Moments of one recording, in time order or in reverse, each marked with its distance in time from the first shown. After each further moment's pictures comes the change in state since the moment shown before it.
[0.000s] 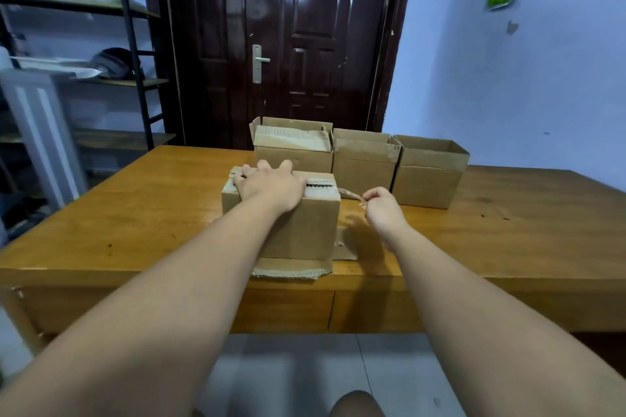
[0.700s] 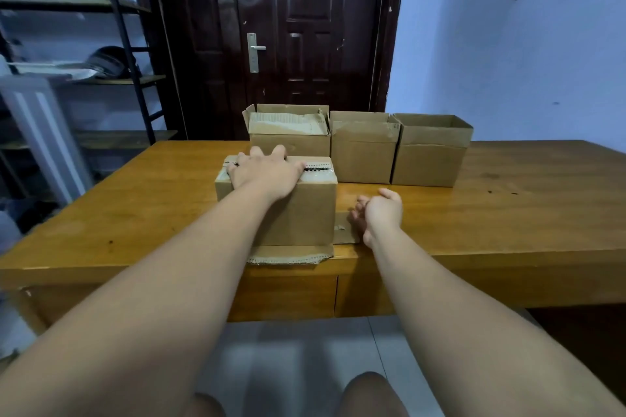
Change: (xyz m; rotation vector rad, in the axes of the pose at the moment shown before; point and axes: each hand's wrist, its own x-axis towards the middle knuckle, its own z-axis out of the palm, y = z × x) left_hand -0.003 -0.001 -0.001 0.036 0.018 0.020; right_hand -0.006 0.024 0.030 0.841 0.152 0.371
